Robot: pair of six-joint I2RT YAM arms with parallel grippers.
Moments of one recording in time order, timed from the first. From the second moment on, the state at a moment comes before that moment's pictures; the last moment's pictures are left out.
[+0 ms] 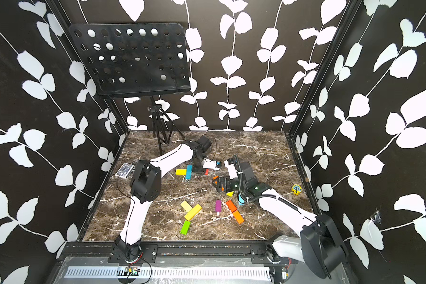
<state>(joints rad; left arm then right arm) -0.65 2.27 1.97 -1.05 0.06 1.05 0.55 1.26 0.72 -0.12 -0.31 0.39</state>
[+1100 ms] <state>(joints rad) -0.59 2.33 1.98 -1.07 0.07 1.07 0.53 1.36 0.77 -0.05 -0.36 0.39</state>
